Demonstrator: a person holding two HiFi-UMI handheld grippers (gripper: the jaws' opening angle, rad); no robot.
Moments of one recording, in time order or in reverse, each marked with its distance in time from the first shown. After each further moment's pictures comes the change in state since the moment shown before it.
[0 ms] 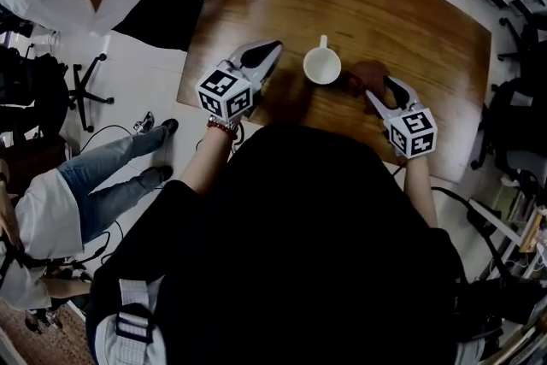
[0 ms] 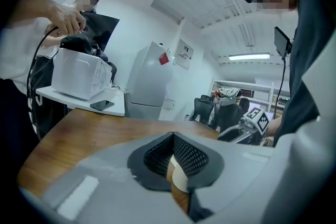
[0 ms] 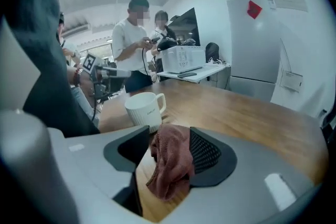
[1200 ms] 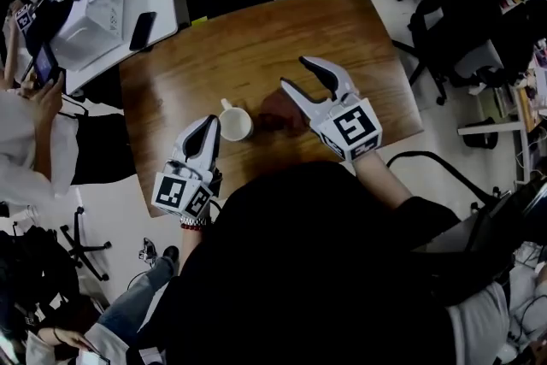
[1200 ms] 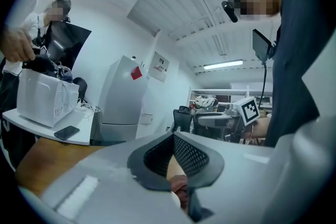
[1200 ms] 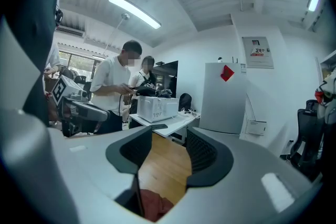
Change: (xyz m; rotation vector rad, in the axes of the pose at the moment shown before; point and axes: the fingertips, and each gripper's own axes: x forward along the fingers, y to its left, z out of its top) left arm 0.016 -0.098 0.064 0.120 -0.115 -0.206; right arm -0.093 -0.012 0.149 -0.095 -0.470 -0.355
